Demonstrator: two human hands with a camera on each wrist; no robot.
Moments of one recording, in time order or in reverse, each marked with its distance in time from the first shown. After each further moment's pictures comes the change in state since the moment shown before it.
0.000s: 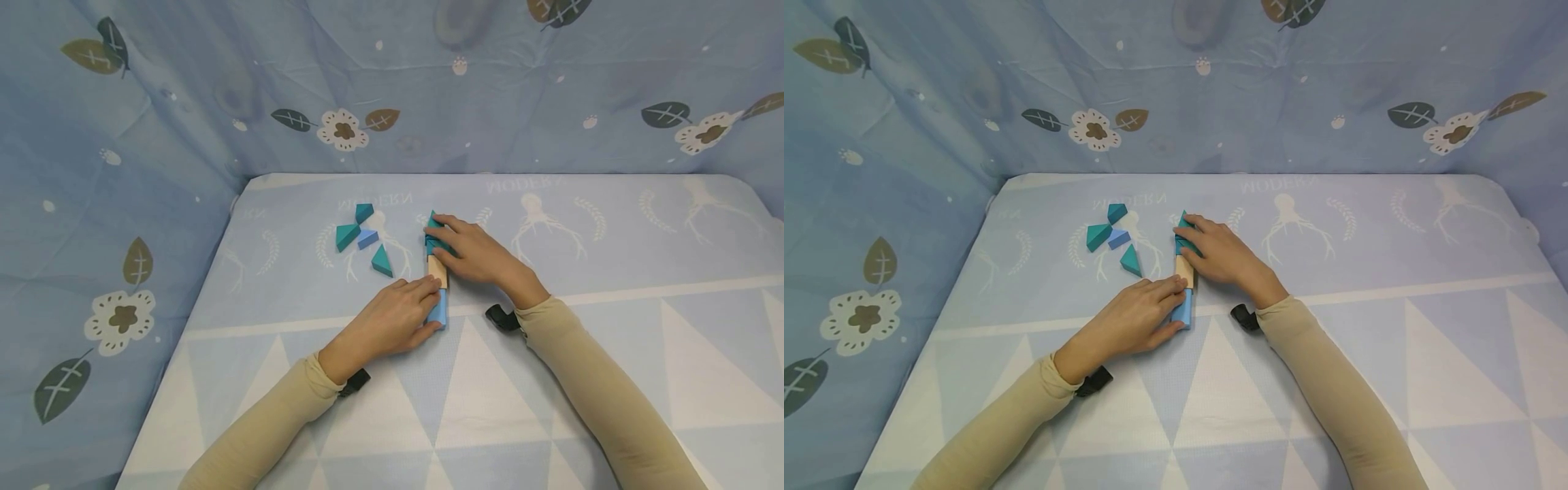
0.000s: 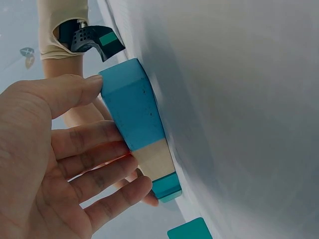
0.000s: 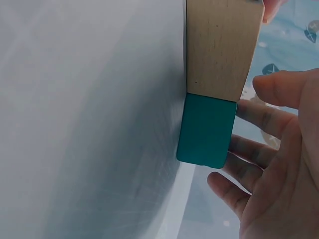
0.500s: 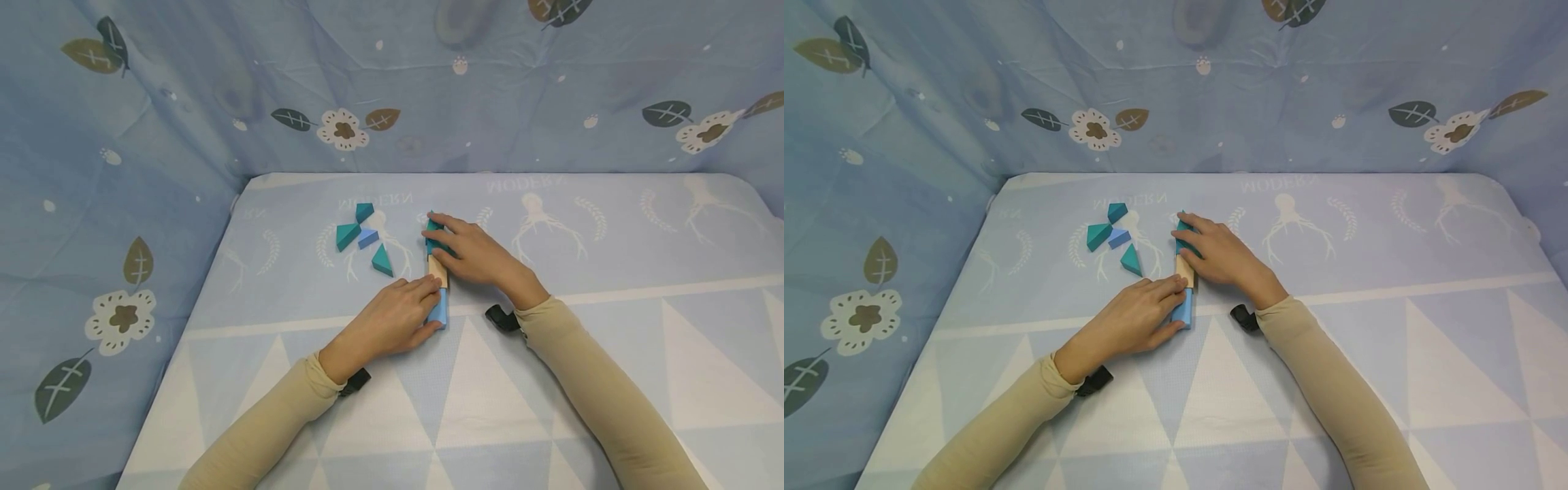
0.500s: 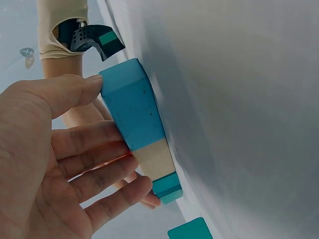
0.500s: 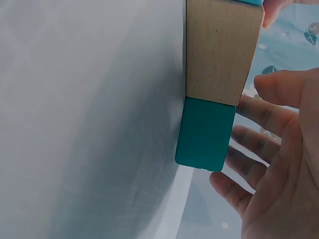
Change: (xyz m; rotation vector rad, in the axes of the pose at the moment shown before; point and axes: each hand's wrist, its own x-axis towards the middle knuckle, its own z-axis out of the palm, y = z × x) left_hand 0.000 0.000 0.001 0.010 0.002 0.002; right_hand -0.001 -0.003 0.000 -0.023 0.015 -0.040
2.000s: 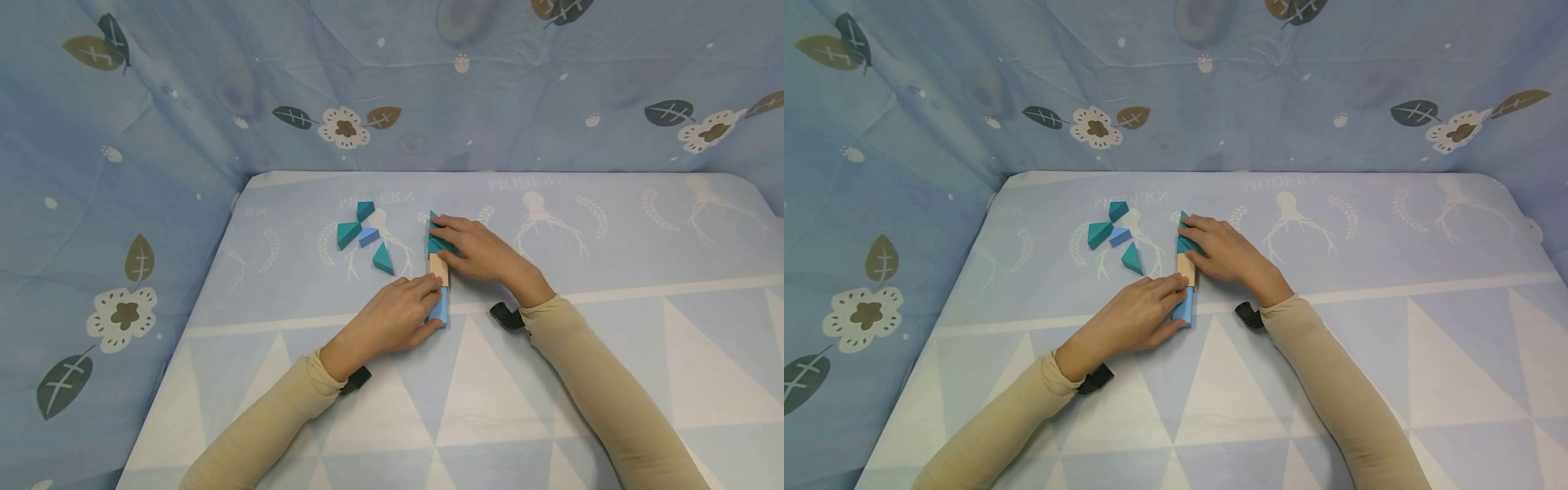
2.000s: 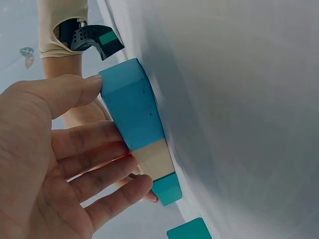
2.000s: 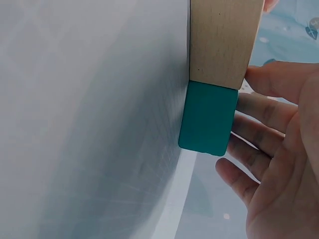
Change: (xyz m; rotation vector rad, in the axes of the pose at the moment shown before) left_hand 0.000 0.000 -0.001 -0.016 -0.003 -0.003; right_hand -0.002 0.003 -0.005 0.007 -0.034 -0.007
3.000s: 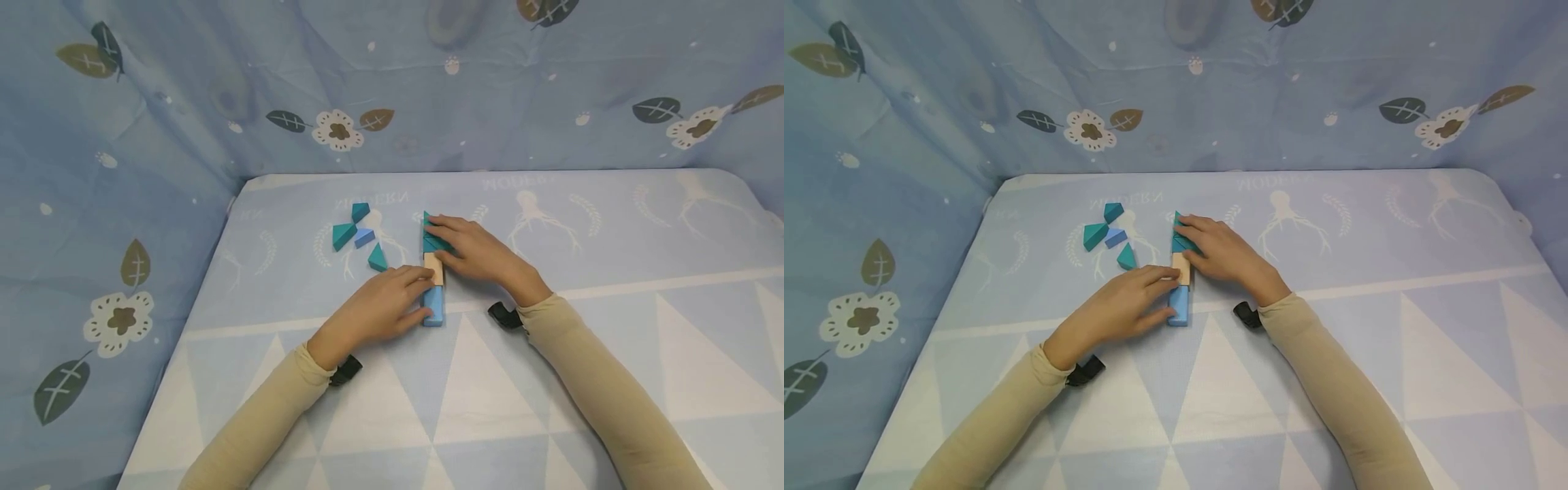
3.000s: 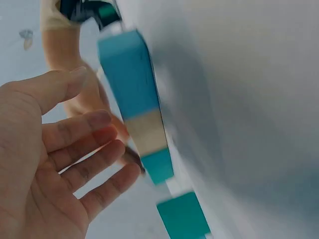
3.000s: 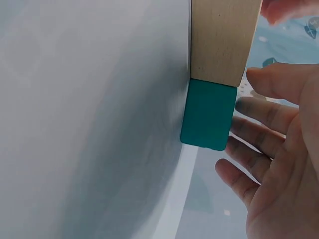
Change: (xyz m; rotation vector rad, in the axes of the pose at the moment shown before) left_hand 0.000 -0.019 -0.009 -0.178 -0.075 -0.055; right_hand -0.006 -0.002 -0.001 0.003 0.010 0.028
